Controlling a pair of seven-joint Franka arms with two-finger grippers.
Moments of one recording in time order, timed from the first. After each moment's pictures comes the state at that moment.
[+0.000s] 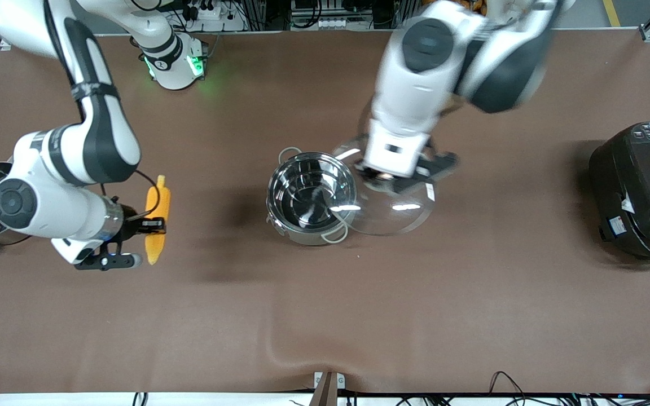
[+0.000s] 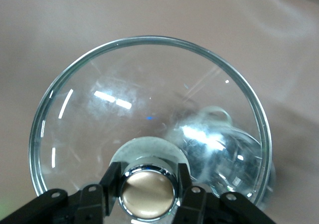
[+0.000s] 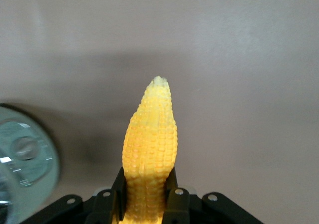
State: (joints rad) left arm -0.54 0.37 -0.02 -1.29 0.00 1.69 -0.98; right arm 0.24 0.44 -0.06 -1.45 0.14 1.75 0.15
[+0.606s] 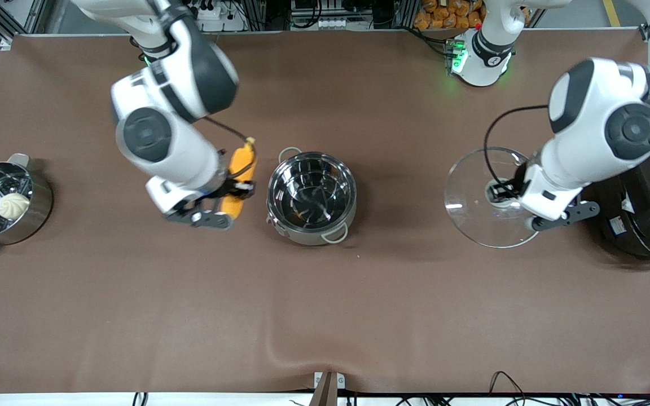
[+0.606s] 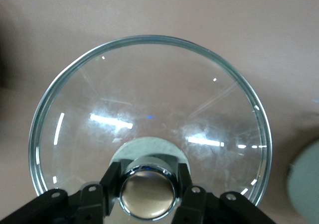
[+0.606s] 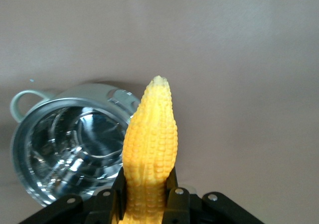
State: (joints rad) left arm -0.18 0.20 -0.02 -1.79 -0.02 1.87 -0.45; right arm 0.55 0.44 -0.05 -1.35 0.13 1.69 0.66
